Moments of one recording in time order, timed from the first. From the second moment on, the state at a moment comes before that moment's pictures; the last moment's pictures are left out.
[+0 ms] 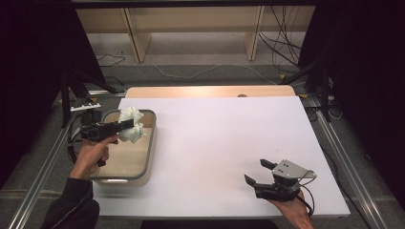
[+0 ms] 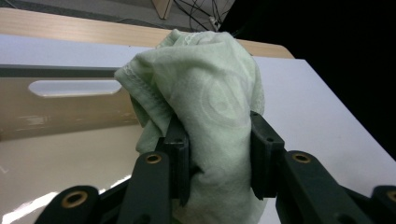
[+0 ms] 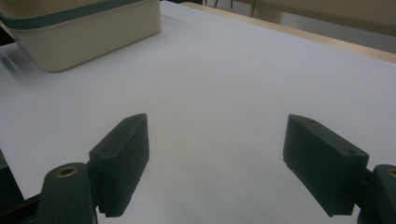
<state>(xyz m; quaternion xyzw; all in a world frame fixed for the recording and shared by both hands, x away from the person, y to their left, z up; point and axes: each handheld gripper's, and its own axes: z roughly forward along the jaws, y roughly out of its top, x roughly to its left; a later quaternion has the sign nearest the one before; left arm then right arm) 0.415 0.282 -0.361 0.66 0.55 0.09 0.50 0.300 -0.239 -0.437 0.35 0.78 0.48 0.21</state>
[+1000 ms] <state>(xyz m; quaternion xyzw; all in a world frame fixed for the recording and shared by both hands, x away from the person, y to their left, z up) 0.410 0.229 -0.354 0.64 0.50 0.05 0.58 0.301 -0.238 -0.438 0.35 0.78 0.48 0.21</state>
